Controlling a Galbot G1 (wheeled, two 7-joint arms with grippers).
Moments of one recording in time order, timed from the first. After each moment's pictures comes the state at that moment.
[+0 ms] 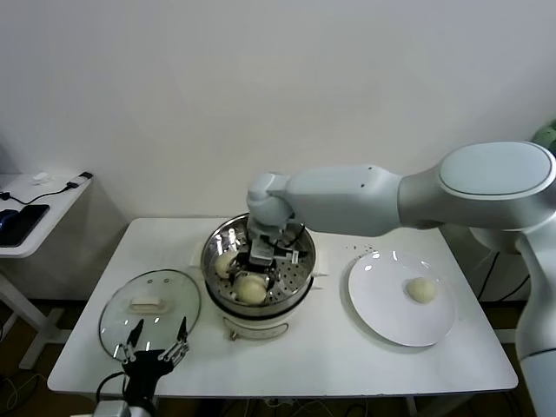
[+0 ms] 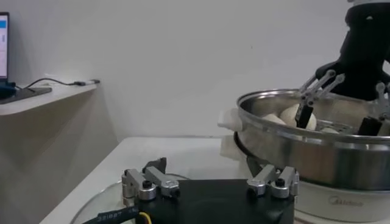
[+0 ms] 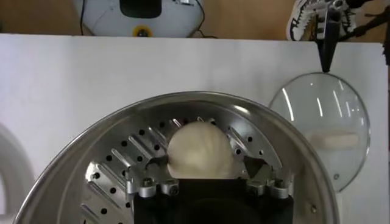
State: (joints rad) left arm 1.81 -1.48 -0.60 -2.20 -0.12 0.12 -0.07; right arm 0.67 1.43 -1.58 1.24 0.14 0.49 -0.89
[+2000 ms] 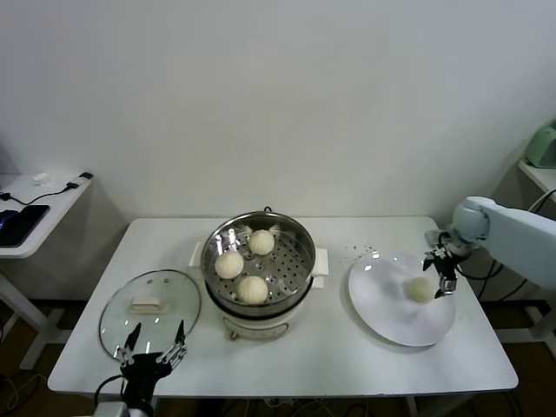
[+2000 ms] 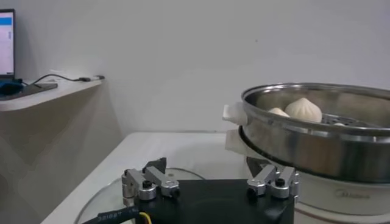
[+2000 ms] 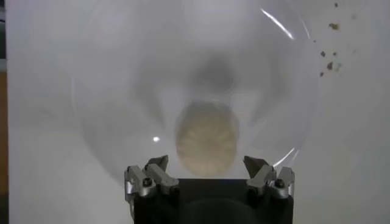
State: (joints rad) left arm 1.81 -1.50 -0.61 -2.19 -0.10 0.13 -0.07; right arm 0.30 0.76 -1.36 0.91 0.20 -0.08 -1.03
